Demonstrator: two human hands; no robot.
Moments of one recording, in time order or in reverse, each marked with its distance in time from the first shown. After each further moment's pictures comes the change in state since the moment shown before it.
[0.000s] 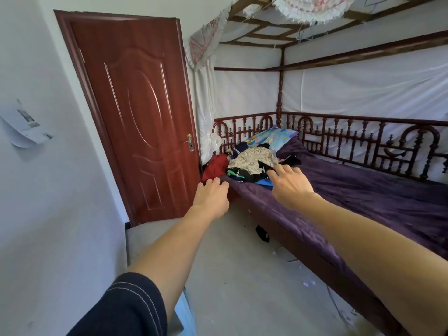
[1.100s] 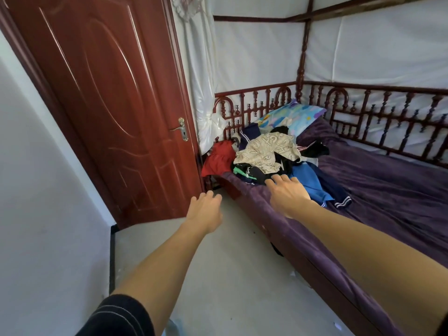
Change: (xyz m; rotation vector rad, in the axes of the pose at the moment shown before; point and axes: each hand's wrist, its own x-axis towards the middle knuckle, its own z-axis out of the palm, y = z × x) left_hand 0.386 -0.112 0.238 -0.049 -0.208 -0.042; right_hand 0.376 0.034 0.304 0.114 -0.202 -0.058
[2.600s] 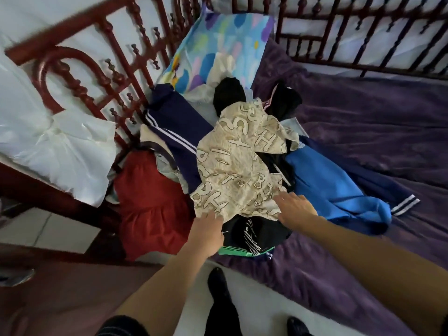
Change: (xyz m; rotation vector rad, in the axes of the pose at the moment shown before) left_hand 0.854 -0.097 0.326 -0.008 -0.487 0.706; right_hand 0.620 0.184 0.432 0.231 -0.659 0.608
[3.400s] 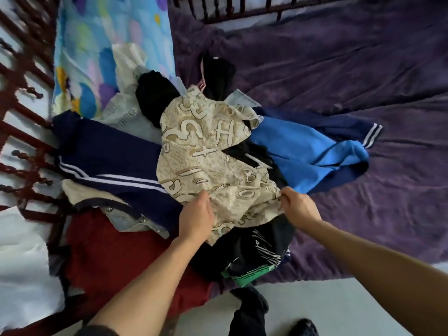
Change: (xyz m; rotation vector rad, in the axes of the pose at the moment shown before) left_hand 0.154 -0.045 -0.038 -0.301 0.219 0.289; right_hand 0.034 -0.018 0.050 0.820 0.241 0.748
